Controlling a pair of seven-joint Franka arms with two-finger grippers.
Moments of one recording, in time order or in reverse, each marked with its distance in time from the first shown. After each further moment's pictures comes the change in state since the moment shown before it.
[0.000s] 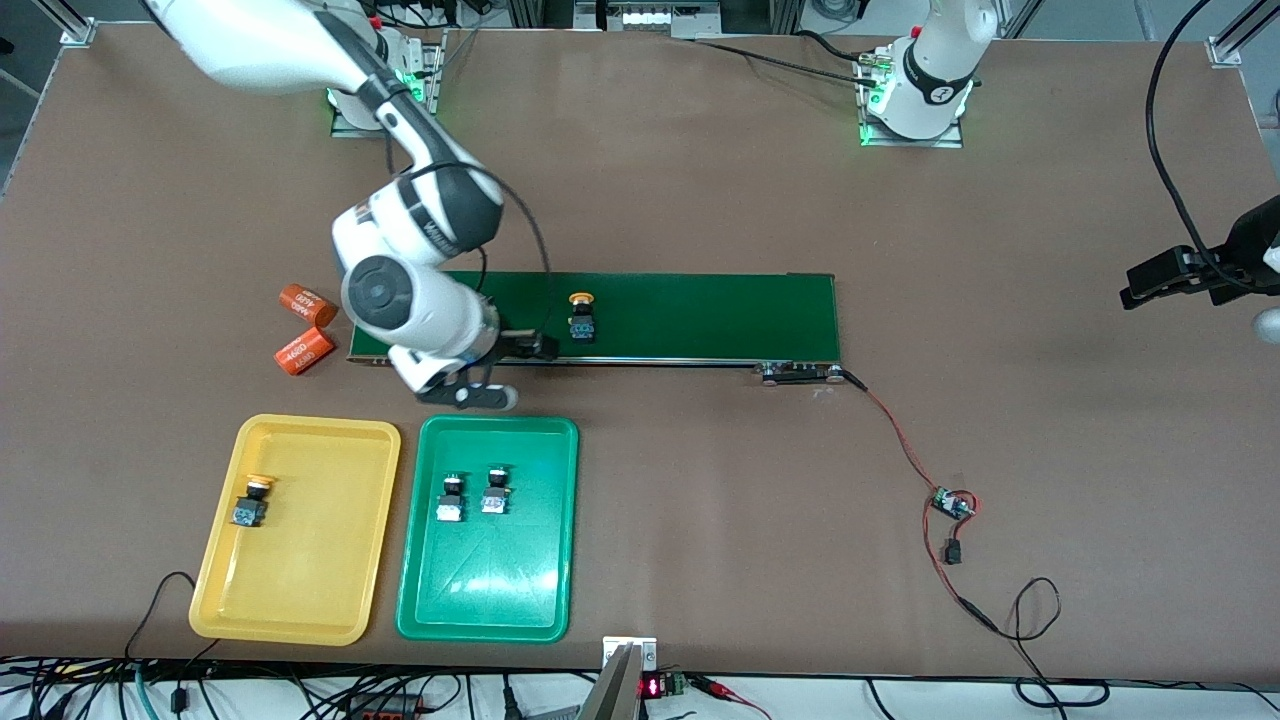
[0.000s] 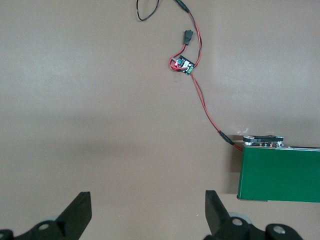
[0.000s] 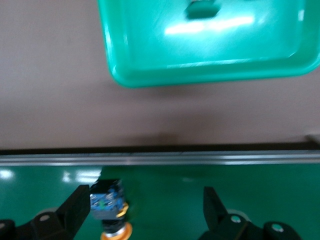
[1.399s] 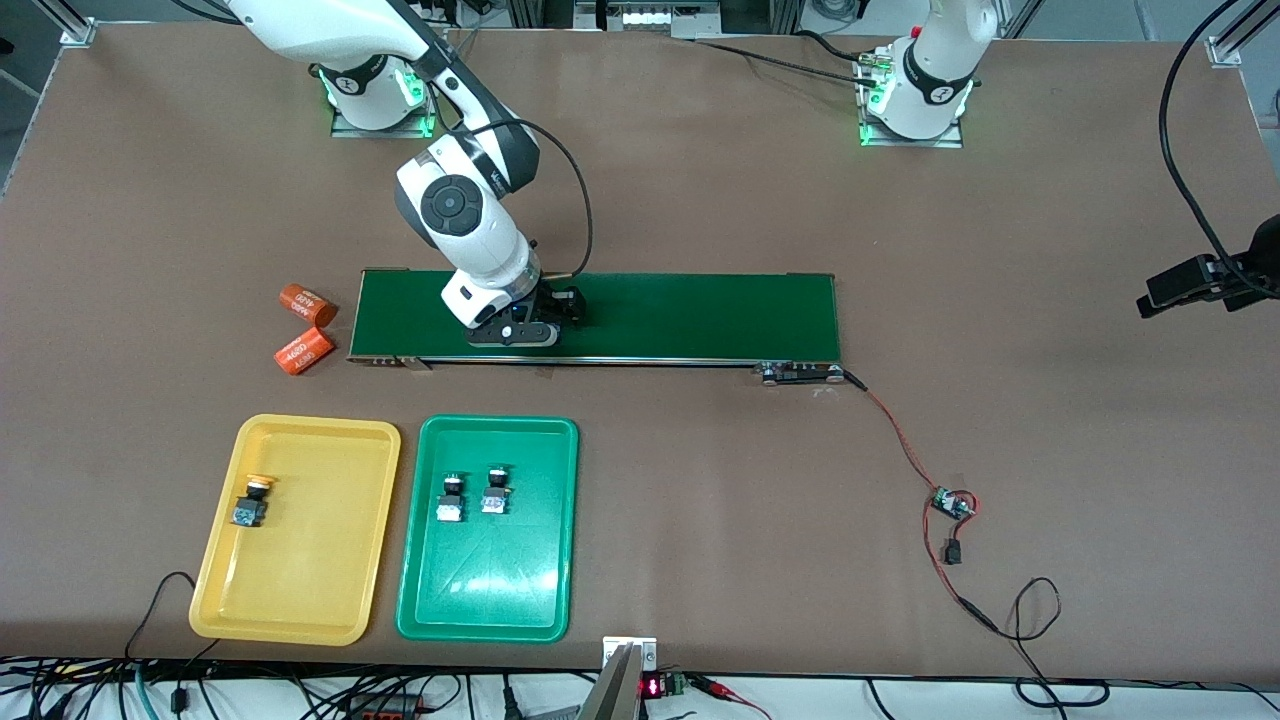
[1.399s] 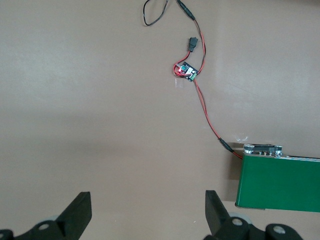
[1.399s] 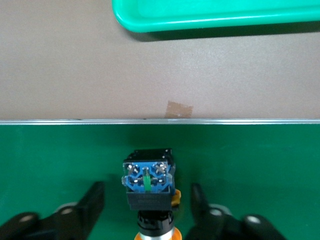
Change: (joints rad) left arm 0.041 0.008 0.000 -0.003 -0.029 0.026 0.000; right arm 0.063 -0.109 -0.010 -0.360 -0.096 0.382 0.074
